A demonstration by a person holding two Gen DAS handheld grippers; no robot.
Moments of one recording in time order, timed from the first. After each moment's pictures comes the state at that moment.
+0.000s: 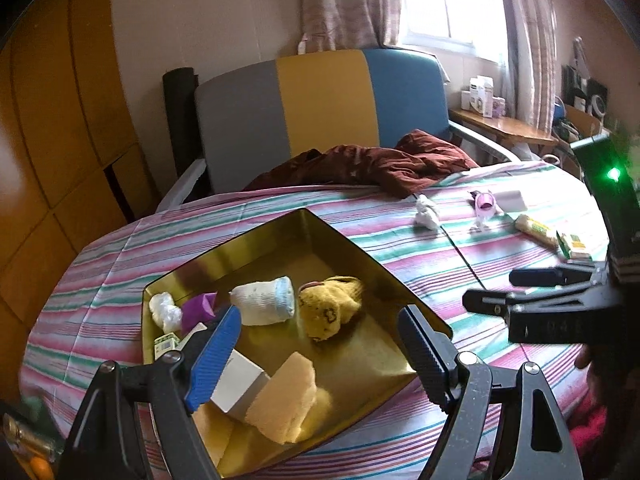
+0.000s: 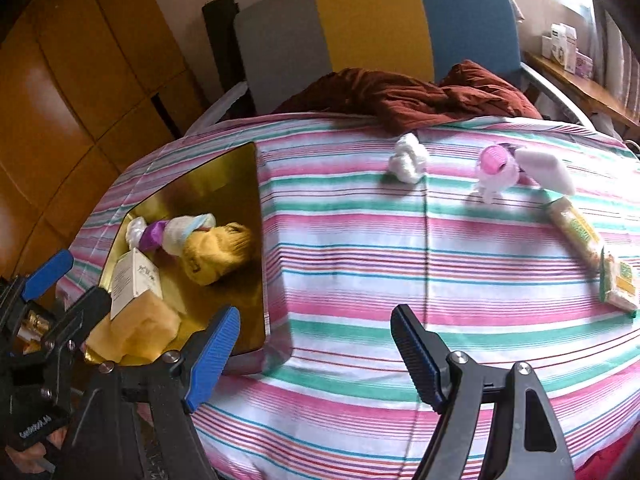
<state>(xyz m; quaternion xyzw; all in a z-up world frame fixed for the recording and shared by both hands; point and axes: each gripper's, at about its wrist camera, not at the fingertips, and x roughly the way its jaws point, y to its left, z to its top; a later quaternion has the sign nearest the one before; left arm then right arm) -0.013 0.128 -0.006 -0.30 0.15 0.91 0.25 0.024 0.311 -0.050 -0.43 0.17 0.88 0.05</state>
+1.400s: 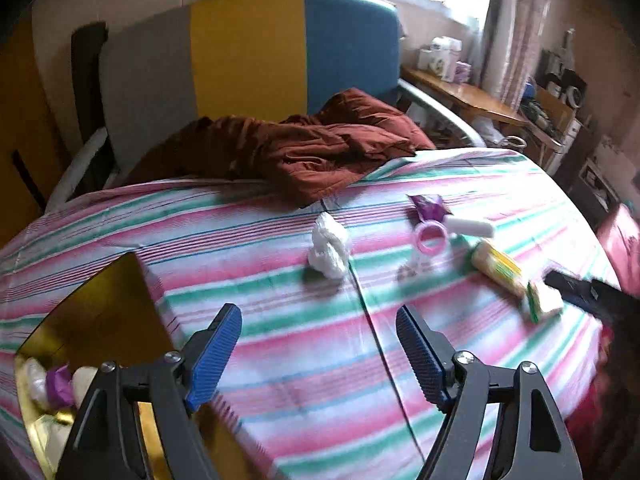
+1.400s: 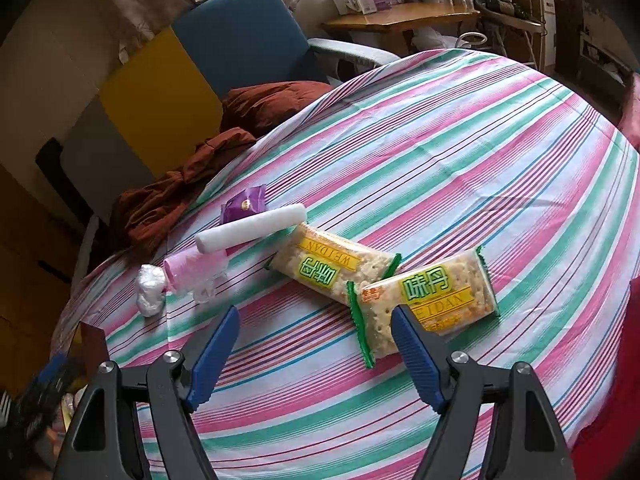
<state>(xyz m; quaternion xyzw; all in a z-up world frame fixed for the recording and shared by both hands) -0.115 0.318 -0.026 -0.42 0.13 0.83 0.33 0.095 0.555 -0.061 -0.37 0.35 0.82 0.27</state>
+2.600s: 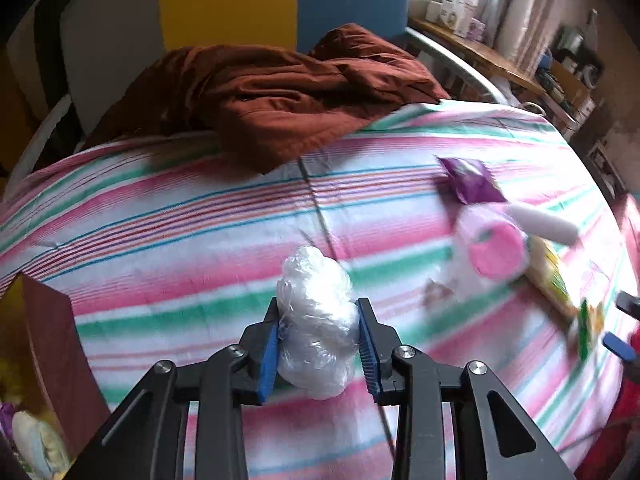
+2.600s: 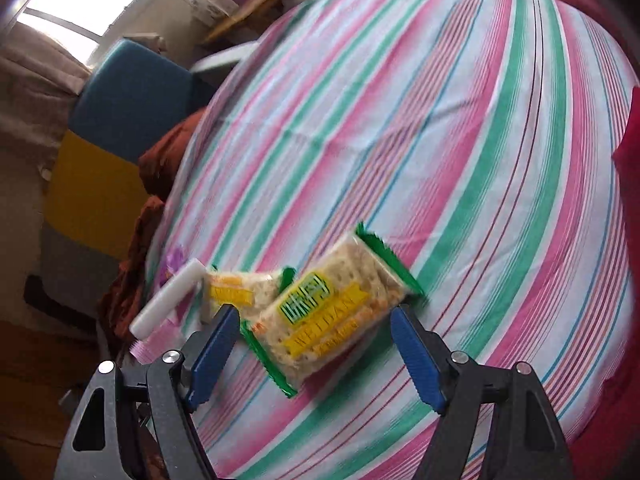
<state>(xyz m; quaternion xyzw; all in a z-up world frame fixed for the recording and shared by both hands) -0.160 0.386 -0.101 -0.49 0.15 0.79 0.33 0.148 0.618 -0.110 -0.32 0.54 0.70 0.35</state>
